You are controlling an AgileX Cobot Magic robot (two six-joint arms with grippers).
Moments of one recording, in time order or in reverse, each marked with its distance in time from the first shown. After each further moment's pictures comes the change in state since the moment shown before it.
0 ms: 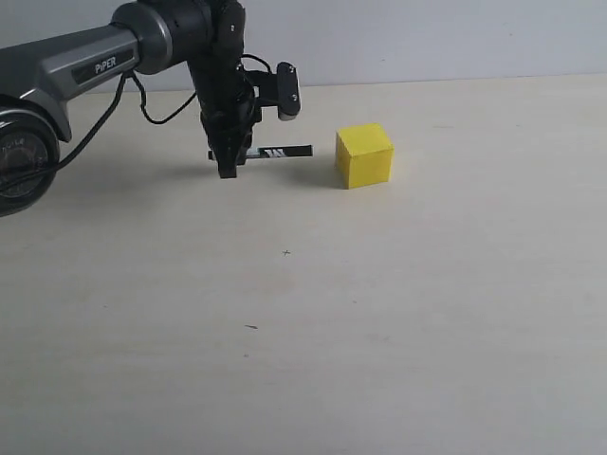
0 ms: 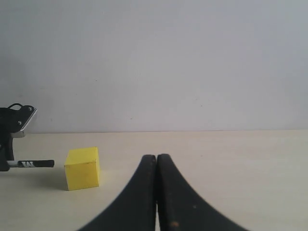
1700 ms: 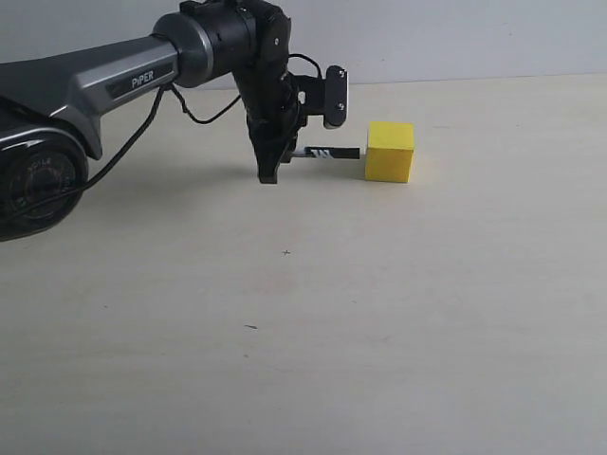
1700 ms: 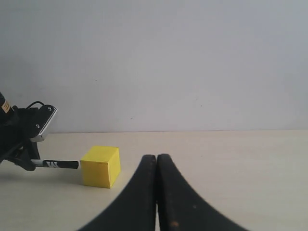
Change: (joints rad) left arm -0.100 0.000 0.000 -0.005 -0.116 0.050; right arm 0.000 0.000 0.000 0.000 0.000 0.000
